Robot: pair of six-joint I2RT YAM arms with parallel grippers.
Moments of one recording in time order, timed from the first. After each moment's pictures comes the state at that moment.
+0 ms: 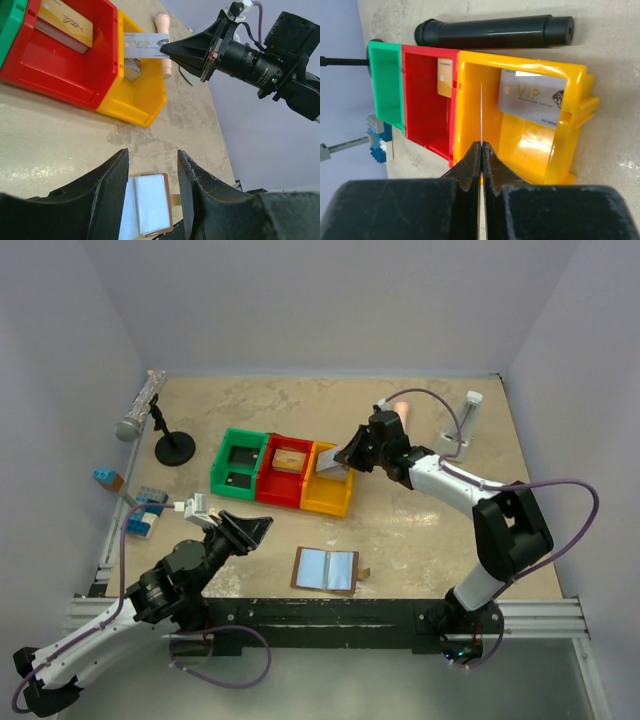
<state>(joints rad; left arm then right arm) -0.94 0.16 0.25 -0.24 -0.44 -0.98 0.51 1.63 1.07 -0.06 -0.13 0.90</state>
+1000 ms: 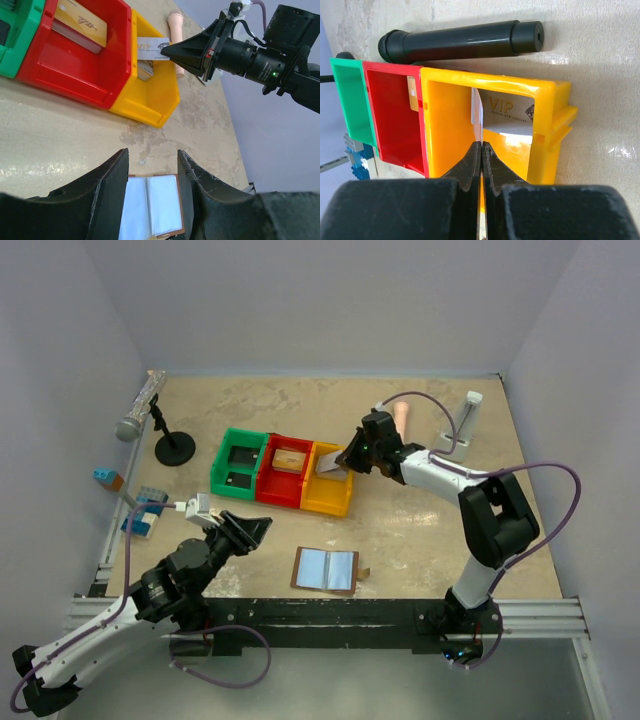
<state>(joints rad) -0.94 0.18 0.25 -0.26 -0.46 -0.96 0.51 1.73 1.11 -0.09 -0.07 0.91</state>
